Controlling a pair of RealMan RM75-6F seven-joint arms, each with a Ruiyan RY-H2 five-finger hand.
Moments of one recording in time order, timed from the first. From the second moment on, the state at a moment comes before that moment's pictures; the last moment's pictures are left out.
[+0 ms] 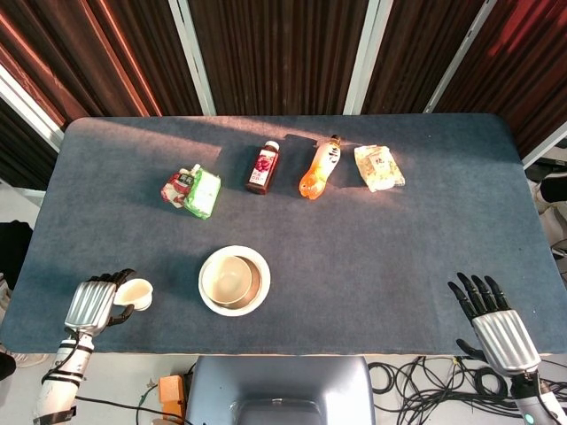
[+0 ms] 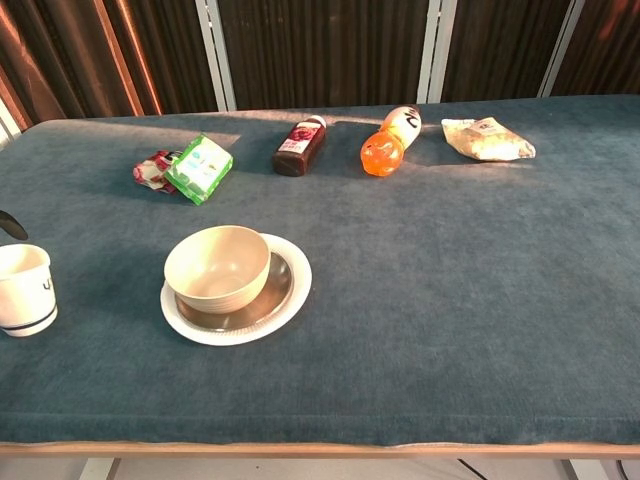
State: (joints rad) left arm -0.33 -1.35 0.00 -1.57 1.28 1.28 0.28; right arm 0.06 -1.14 -0.07 -1.53 -1.70 1.47 -0.20
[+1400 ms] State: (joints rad) left arm -0.12 -1.08 0.08 -1.72 1.52 1.51 0.06; right arm 0.02 -1.15 -0.04 -1.52 -1.70 1.60 -0.11
